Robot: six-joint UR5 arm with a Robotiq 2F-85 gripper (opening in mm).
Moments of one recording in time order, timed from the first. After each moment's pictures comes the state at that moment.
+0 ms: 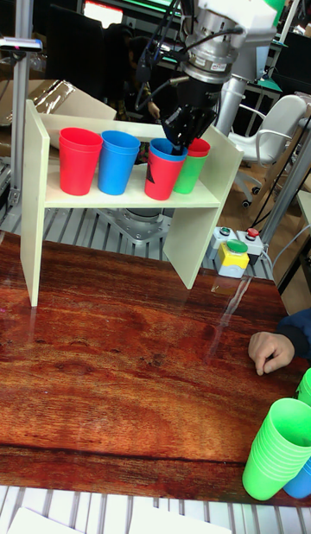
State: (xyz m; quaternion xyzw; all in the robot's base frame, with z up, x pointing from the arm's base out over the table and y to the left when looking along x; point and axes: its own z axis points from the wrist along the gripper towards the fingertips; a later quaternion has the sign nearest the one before) arm 0.307 0.022 0.340 0.35 -0.93 -0.04 0.10
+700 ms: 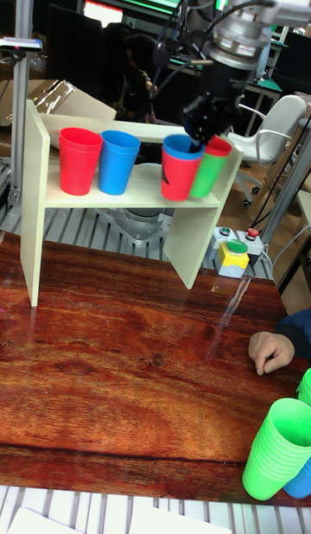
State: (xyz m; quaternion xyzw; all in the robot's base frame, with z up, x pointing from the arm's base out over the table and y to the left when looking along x) arm 0.385 0.050 0.371 0.30 -0.95 -0.01 0.06
